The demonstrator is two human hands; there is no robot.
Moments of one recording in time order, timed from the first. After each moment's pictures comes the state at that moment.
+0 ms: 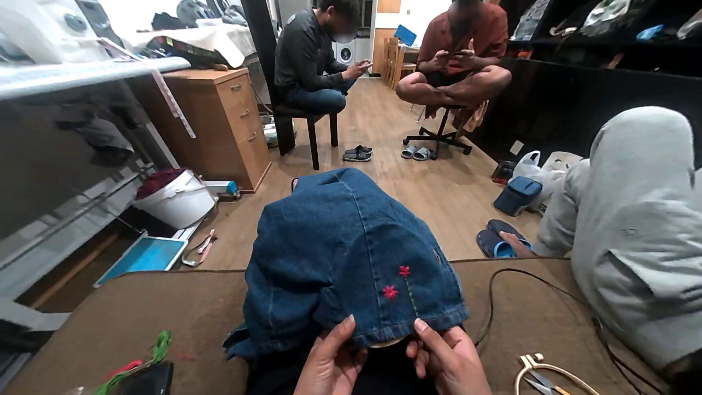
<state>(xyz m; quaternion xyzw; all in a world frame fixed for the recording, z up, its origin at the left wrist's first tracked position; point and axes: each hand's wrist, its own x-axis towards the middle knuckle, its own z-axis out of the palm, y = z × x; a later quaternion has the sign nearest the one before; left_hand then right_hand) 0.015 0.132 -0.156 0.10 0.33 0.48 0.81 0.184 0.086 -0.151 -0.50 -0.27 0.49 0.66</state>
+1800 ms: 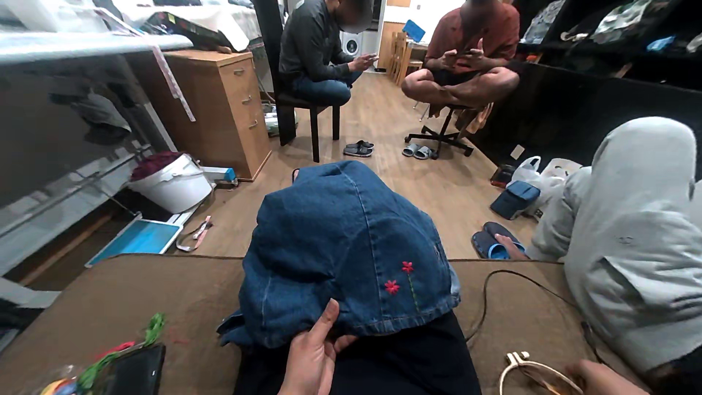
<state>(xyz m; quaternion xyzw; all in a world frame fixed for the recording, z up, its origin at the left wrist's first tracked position) 0.019 0.136 -0.155 0.13 0.41 0.58 0.69 0.509 0.027 -0.225 -0.81 -0.46 0.30 -0.20</state>
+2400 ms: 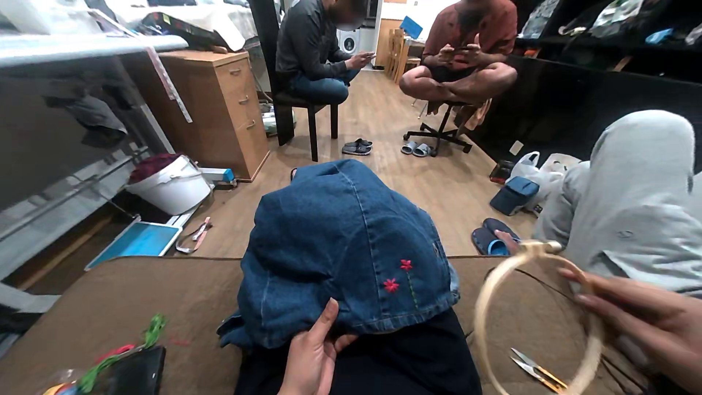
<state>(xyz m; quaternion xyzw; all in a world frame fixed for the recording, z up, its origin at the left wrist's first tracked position) 0.018 0.137 -0.157 0.13 0.41 0.57 0.70 0.395 0.047 -0.056 -0.66 -0.66 0.12 0.32</state>
